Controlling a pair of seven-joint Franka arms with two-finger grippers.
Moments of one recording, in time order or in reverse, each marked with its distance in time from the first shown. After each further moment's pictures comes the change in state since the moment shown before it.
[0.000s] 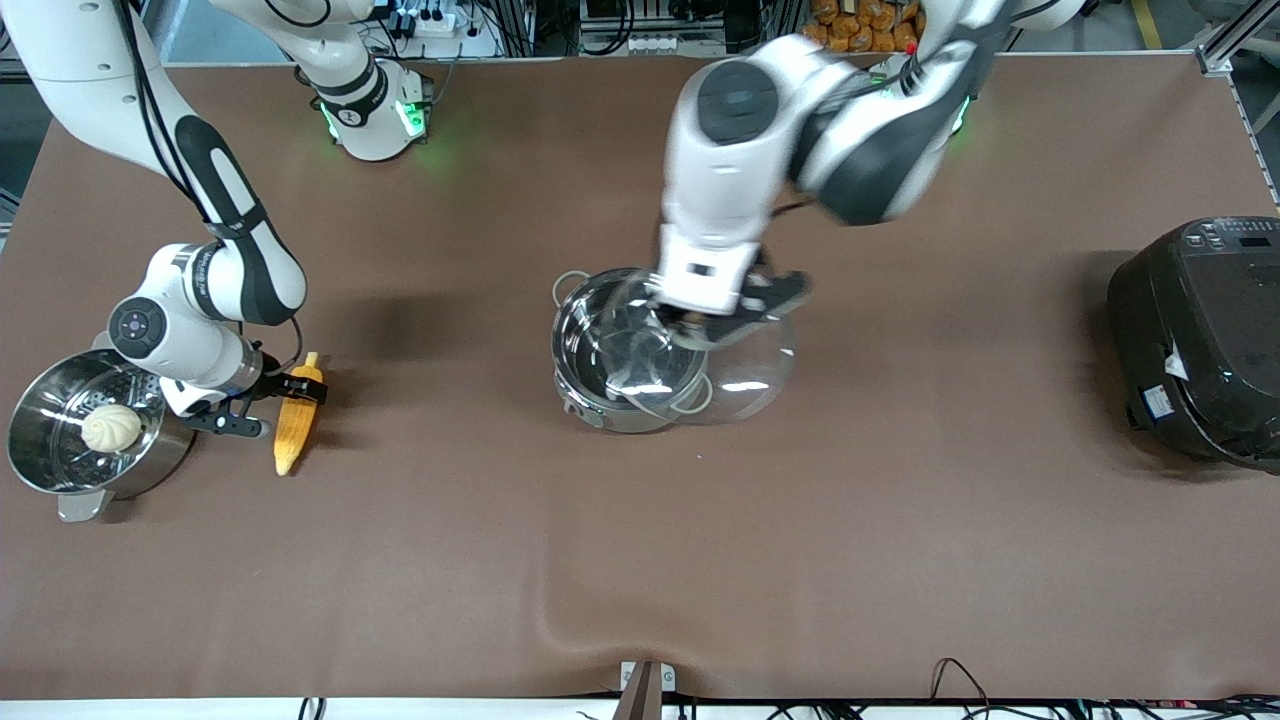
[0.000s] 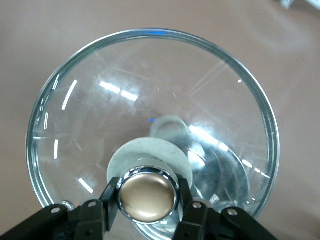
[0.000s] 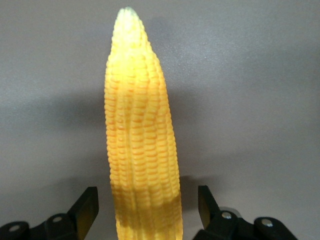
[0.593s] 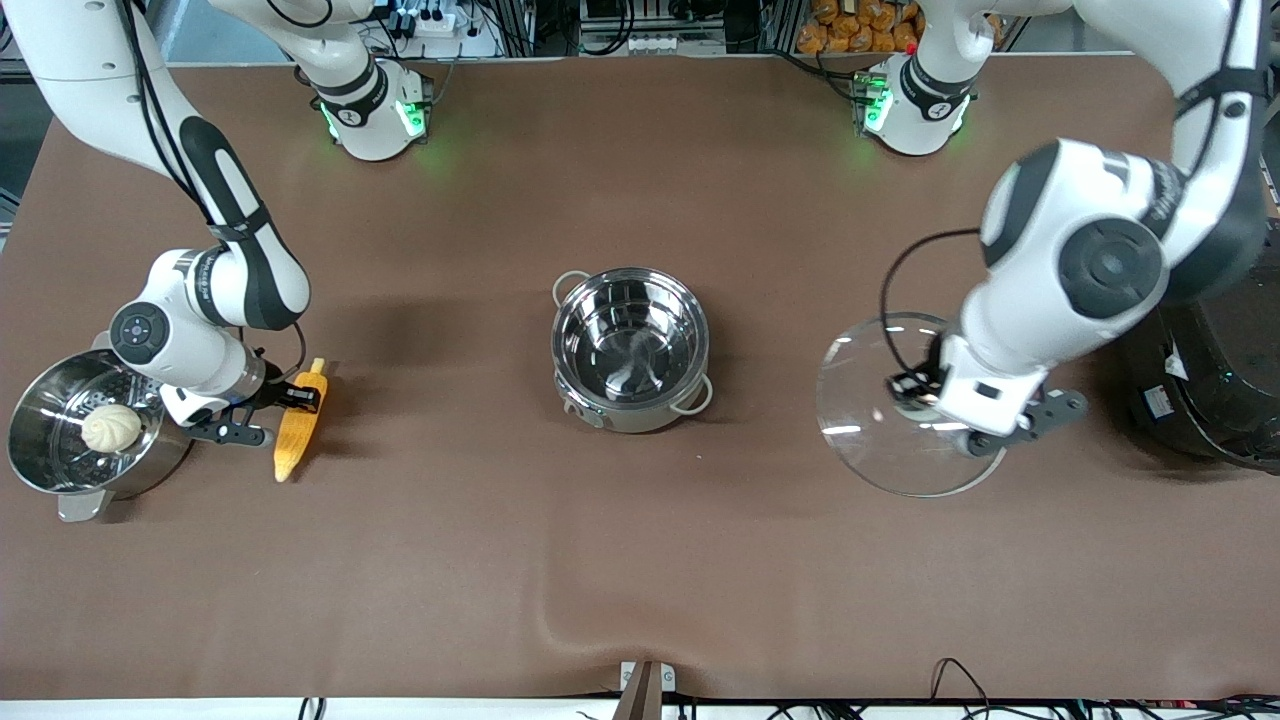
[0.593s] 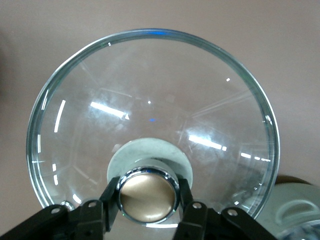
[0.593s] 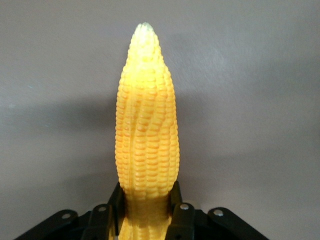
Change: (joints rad) left arm 0.373 -0.026 -0.005 -0.169 -0.004 0.008 0.516; right arm 0.027 -0.002 0.002 0.063 -0.002 -0.040 0.000
